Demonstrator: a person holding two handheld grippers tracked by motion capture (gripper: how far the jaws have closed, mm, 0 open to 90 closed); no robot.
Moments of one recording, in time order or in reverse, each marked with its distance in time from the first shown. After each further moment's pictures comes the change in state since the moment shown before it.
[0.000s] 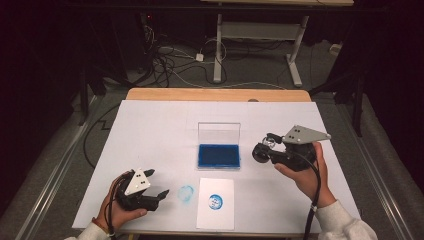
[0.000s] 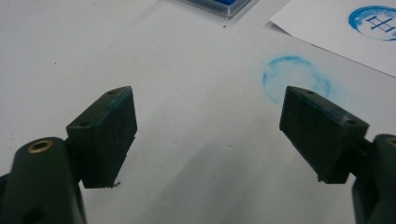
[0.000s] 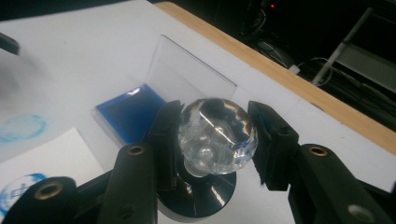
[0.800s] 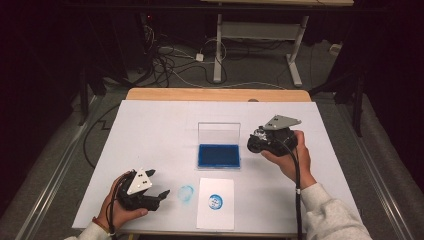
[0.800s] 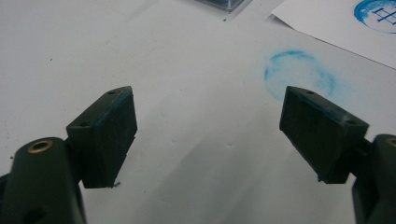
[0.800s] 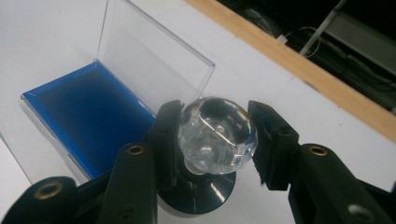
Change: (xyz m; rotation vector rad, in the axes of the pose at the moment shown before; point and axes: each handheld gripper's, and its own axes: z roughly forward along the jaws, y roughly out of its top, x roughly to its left) left arm 0.000 0.001 0.004 0.018 -0.003 0.001; right arm -0.015 -0.002 0.064 0.131 -0.064 0.005
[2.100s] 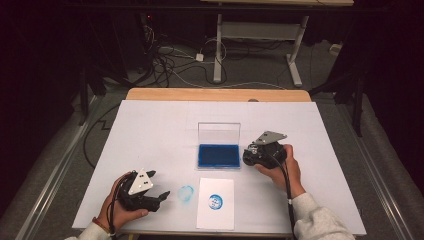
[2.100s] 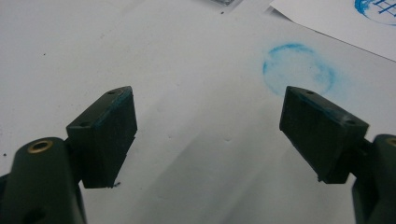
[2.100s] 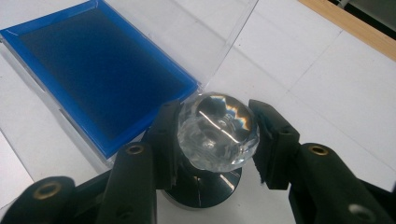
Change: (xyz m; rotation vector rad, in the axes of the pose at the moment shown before) left arm -0.002 0.000 0.002 0.021 -0.004 0.009; right arm 0.020 -0.039 0.035 0.077 0.034 0.005
